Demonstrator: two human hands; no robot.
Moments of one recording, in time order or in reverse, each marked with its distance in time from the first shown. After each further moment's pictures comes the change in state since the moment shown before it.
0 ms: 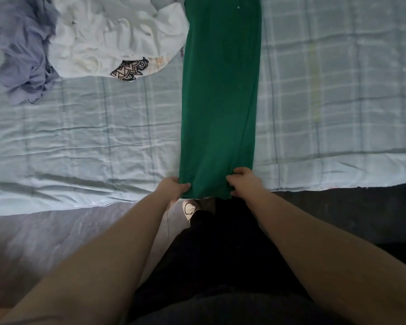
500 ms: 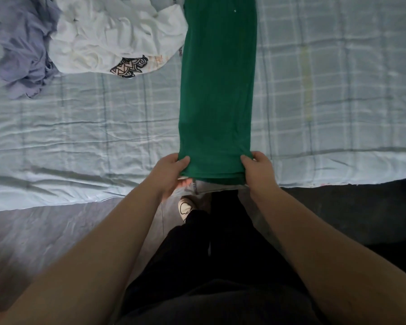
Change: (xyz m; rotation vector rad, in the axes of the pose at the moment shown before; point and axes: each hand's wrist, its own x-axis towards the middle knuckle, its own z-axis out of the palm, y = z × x) left_hand -0.047 0.036 -0.014 -0.590 -0.164 0.191; right_hand -0.041 -0.018 -0.030 0.284 0.183 -0.235
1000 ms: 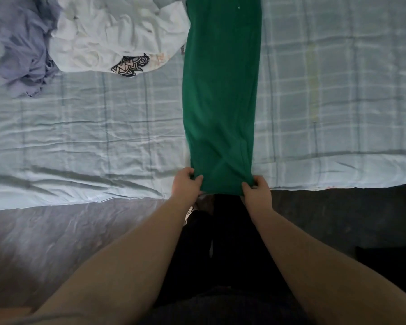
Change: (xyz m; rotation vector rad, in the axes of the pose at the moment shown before) left_hand 0.029 -0.053 0.038 0.548 0.336 0.097; right_hand 0.005 0.075 0.000 -0.156 0.024 0.080
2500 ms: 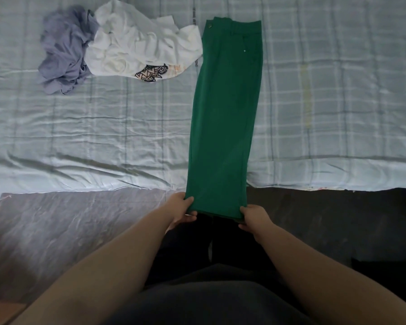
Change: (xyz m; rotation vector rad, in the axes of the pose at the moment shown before) left_hand -0.075 -0.056 -0.040 -0.400 -0.374 -0.307; right_hand -0.065 0.040 -0.015 0.063 -0.232 0.292
